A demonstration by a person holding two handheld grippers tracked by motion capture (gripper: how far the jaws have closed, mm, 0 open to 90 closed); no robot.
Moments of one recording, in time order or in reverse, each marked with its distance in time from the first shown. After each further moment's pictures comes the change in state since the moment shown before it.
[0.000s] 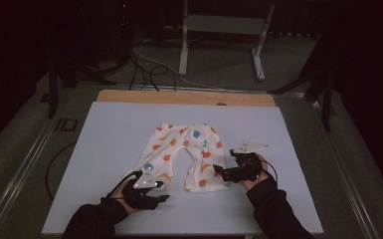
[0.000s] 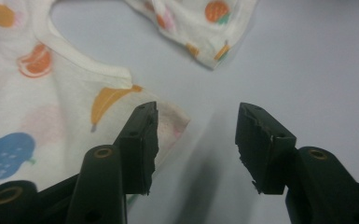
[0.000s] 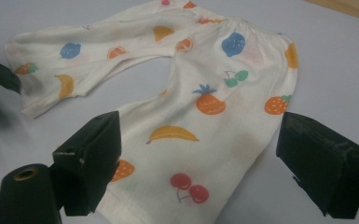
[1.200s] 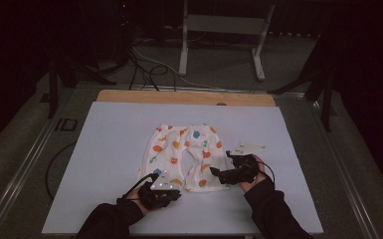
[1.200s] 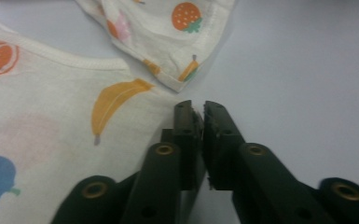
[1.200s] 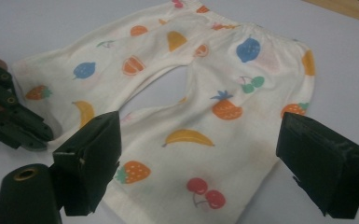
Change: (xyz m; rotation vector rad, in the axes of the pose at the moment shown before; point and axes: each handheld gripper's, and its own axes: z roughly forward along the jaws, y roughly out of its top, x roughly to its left) left arm -0.015 0.014 0.026 -0.003 -0.083 0.027; right arm 0.012 0.003 0.001 -0.003 0.031 -0.030
